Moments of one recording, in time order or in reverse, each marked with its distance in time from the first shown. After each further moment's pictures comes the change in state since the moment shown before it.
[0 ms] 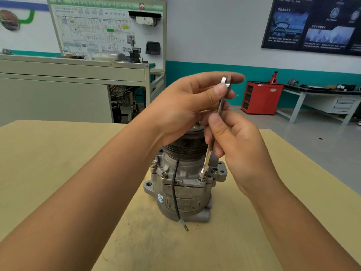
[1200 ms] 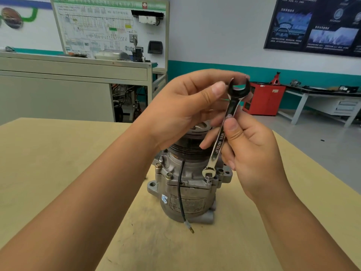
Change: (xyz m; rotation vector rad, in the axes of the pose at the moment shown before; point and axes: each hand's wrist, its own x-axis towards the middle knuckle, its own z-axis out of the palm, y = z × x) left_hand -0.011 -0.006 -0.009 -0.063 -0.062 0.169; right_hand -0.006 0.001 0.002 0.187 -0.035 -0.050
